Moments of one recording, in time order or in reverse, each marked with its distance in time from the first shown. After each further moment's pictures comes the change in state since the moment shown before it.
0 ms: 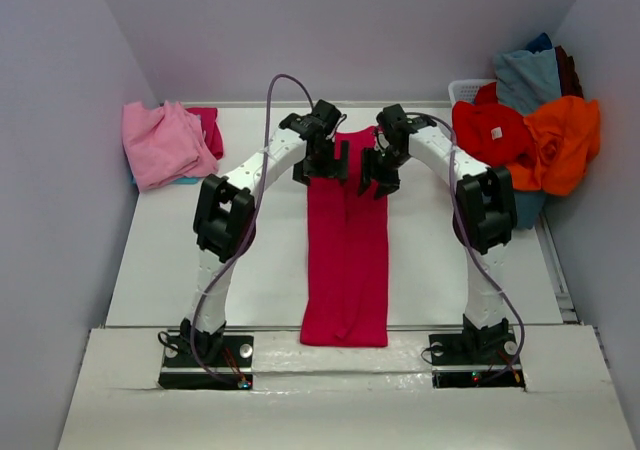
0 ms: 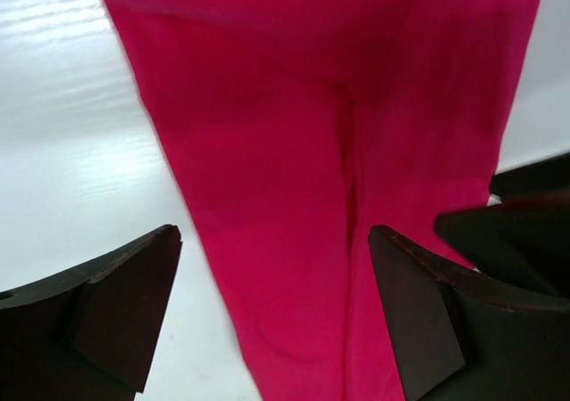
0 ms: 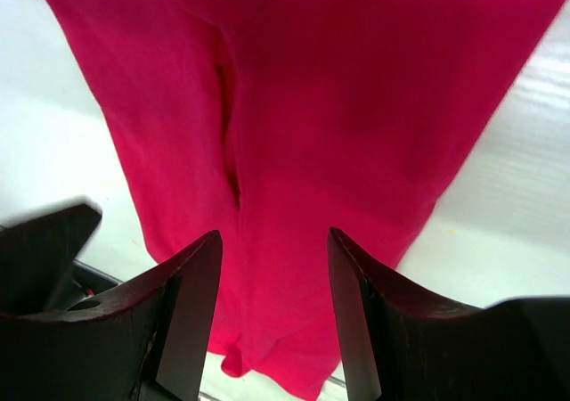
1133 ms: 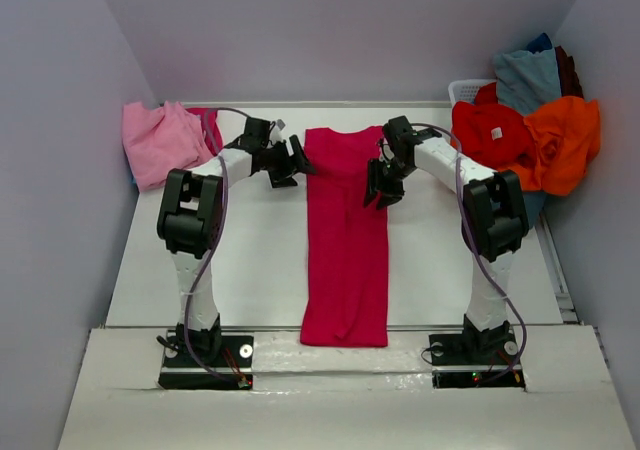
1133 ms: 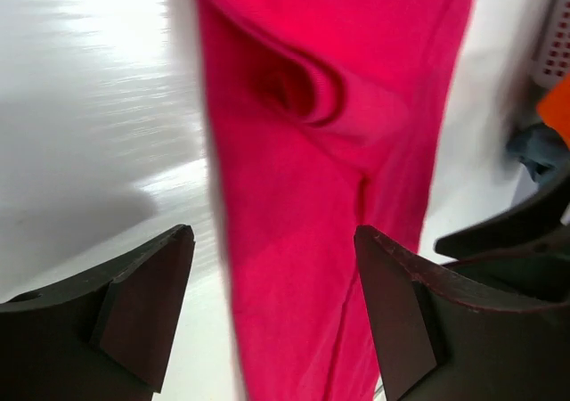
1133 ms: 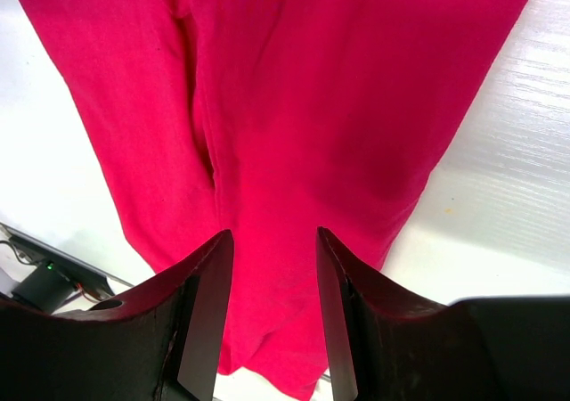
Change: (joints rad) left arm 0.351 -0.077 -0.545 0.726 0.531 -0.146; right arm -0.005 -0.109 -0.228 0.105 -0.014 0.008
